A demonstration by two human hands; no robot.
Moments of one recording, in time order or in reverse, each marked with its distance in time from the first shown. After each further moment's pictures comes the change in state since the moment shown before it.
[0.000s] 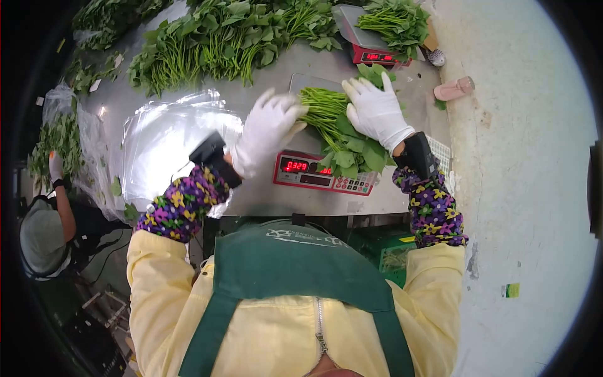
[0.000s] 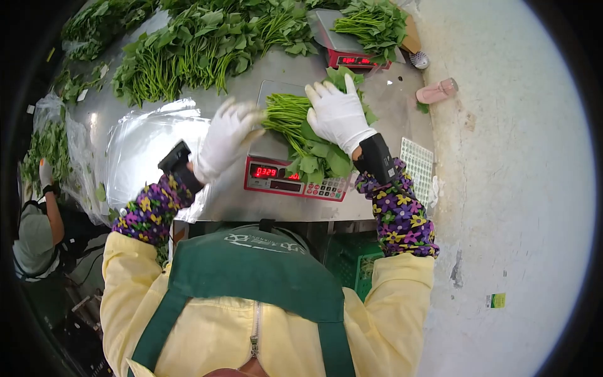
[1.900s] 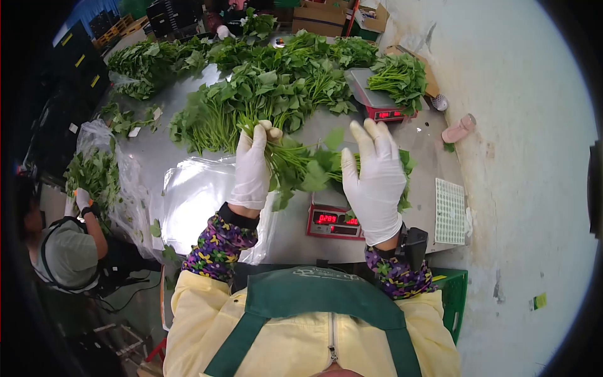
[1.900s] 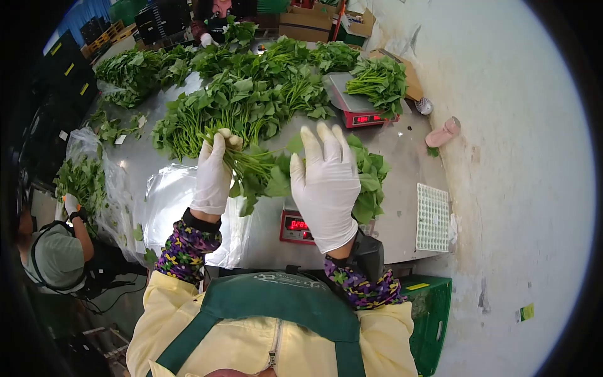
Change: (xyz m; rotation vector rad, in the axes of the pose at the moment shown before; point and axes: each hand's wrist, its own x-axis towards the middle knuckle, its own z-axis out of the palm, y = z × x) left_hand 0.024 -0.035 -0.087 -1.597 0.645 -0.736; right_hand 0.015 -0.110 -0.135 0.343 0.621 0.456
